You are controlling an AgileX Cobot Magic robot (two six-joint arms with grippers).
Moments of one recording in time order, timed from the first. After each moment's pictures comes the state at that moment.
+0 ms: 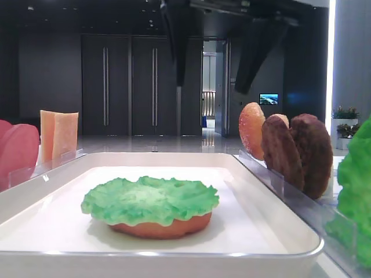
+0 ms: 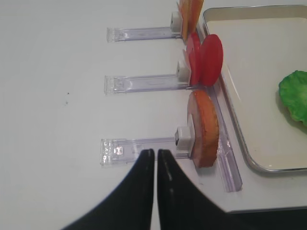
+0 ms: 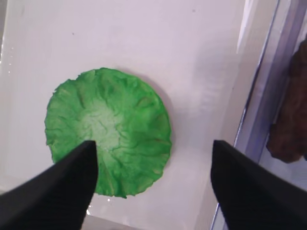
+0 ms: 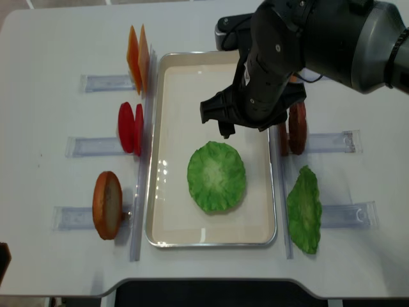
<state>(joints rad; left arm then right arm) 0.07 -0.02 -0.47 -0.09 1.11 0.10 0.77 1.77 -1.41 0.00 1.03 0.52</state>
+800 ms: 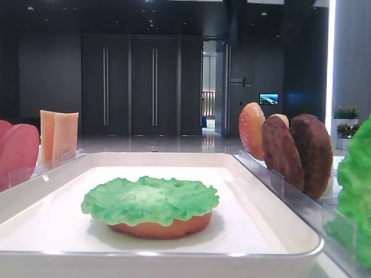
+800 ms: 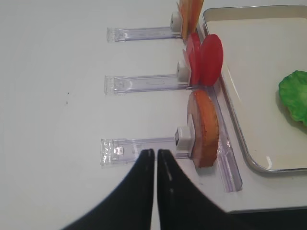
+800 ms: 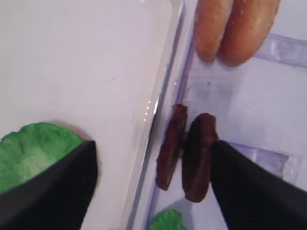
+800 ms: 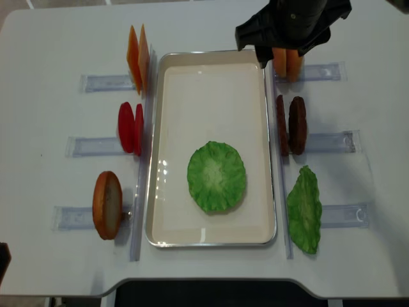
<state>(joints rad) 0.07 -0.02 -0.47 -0.09 1.11 0.10 0.59 1.77 -1.63 -0.11 1.22 0.35</state>
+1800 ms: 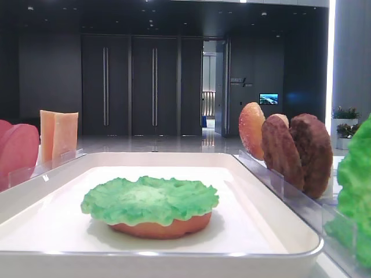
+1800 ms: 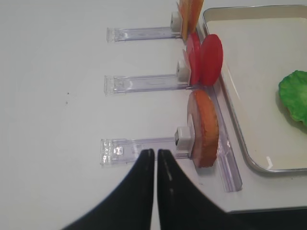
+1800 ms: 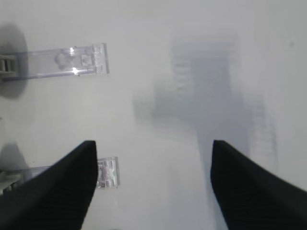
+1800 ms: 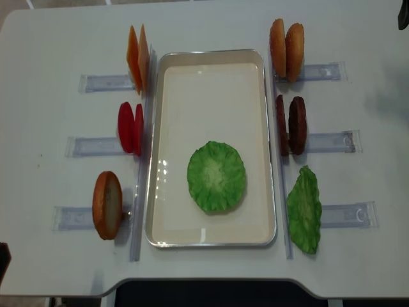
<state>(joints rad) 0.07 -0.02 -0.47 -0.09 1.11 0.10 -0.05 1.71 -1.58 0.00 1.22 -0.01</state>
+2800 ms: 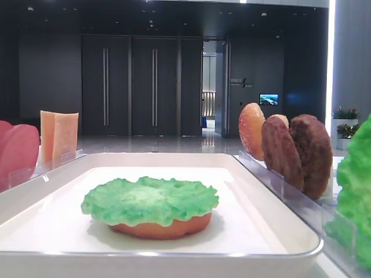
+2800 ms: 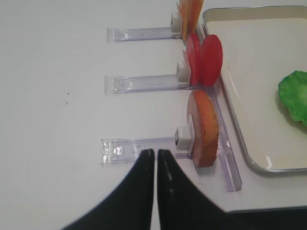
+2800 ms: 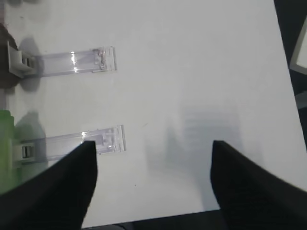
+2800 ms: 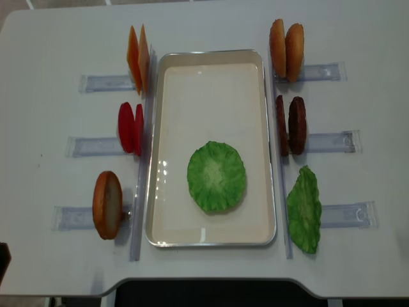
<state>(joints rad) 0.07 -0.02 -0.47 -0.09 1.11 0.10 -0.06 0.70 -0.87 0.00 1.23 0.00</state>
